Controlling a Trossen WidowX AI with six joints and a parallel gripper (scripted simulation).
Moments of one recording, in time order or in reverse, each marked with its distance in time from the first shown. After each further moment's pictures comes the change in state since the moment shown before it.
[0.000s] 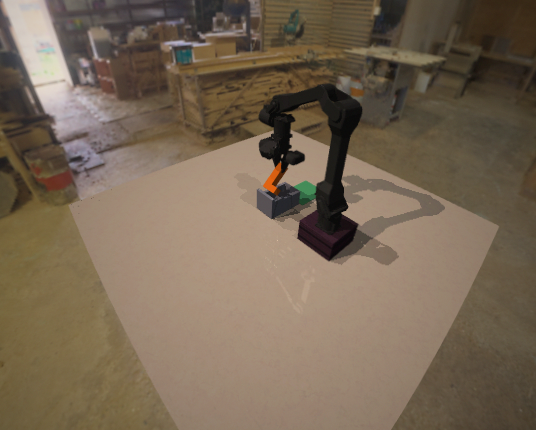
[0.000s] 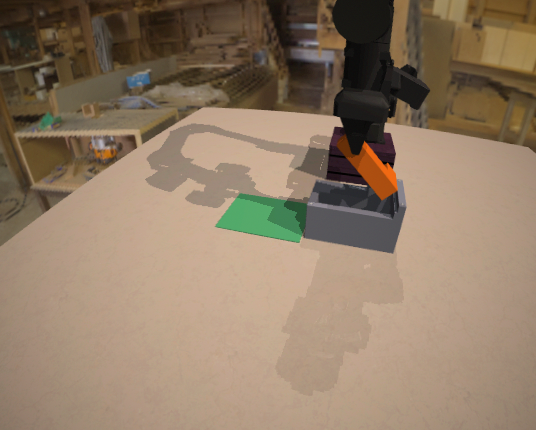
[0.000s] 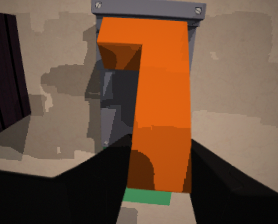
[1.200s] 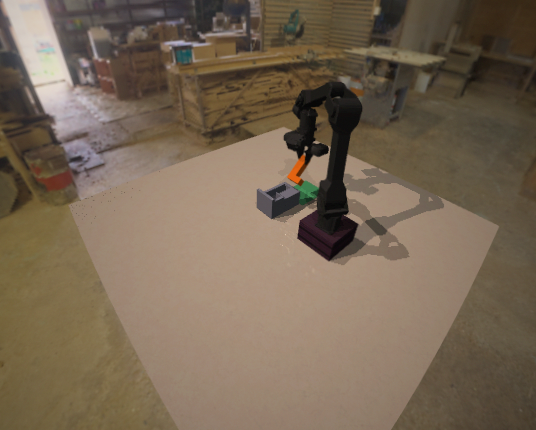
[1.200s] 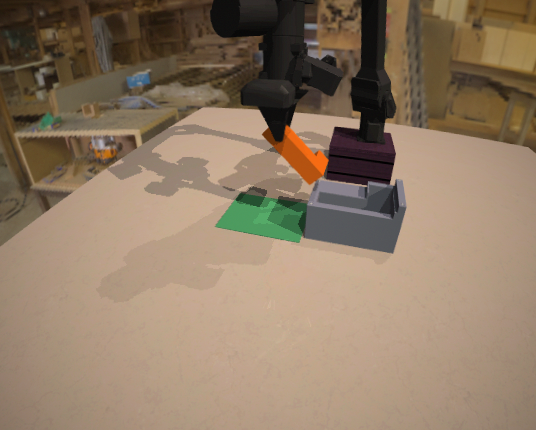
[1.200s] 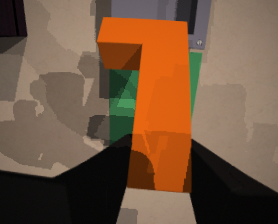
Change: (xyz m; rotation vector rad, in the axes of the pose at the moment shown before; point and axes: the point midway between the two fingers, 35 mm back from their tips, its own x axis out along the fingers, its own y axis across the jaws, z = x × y) arm -0.001 0.011 -0.117 0.003 0.009 0.000
